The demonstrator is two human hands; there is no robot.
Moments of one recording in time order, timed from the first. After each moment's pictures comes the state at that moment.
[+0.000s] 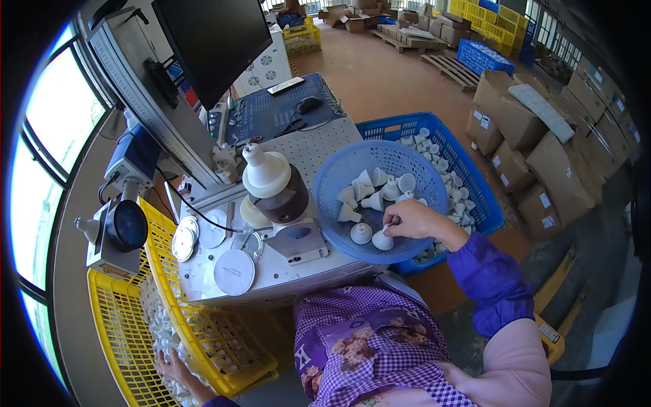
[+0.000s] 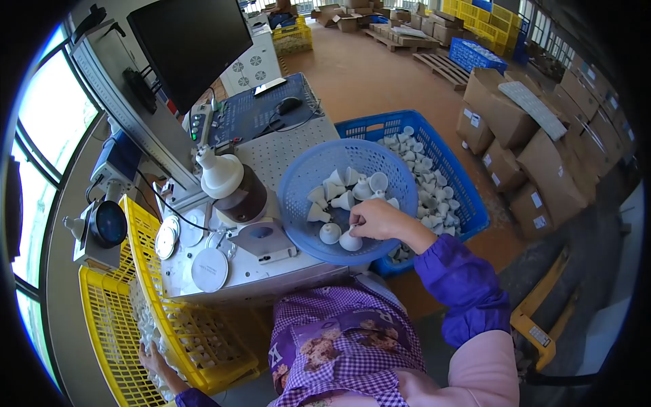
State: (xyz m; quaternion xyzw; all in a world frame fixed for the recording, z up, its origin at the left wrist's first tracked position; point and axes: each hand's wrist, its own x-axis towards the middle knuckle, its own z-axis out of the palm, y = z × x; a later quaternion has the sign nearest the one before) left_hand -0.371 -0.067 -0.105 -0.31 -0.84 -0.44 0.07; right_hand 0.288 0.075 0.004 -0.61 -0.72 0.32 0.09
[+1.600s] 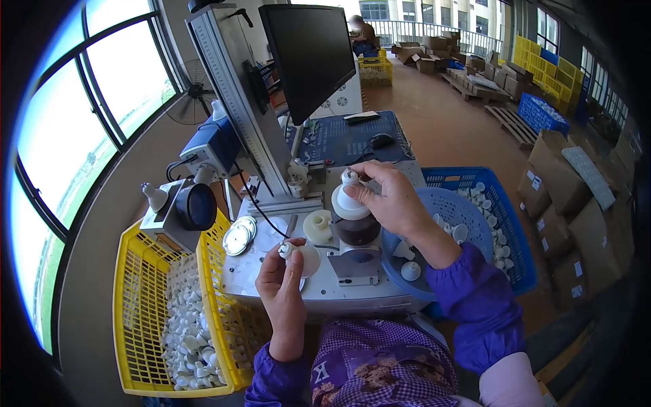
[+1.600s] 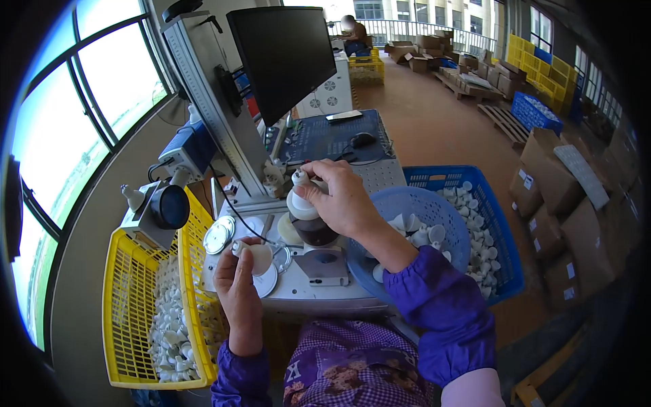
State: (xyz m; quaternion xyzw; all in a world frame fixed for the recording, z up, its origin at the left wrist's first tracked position) left_hand -0.043 0.047 0.065 -0.45 -0.38 -0.71 -0.39; right_hand 0.141 0.148 0.114 -0.38 -0.74 0.22 0.51
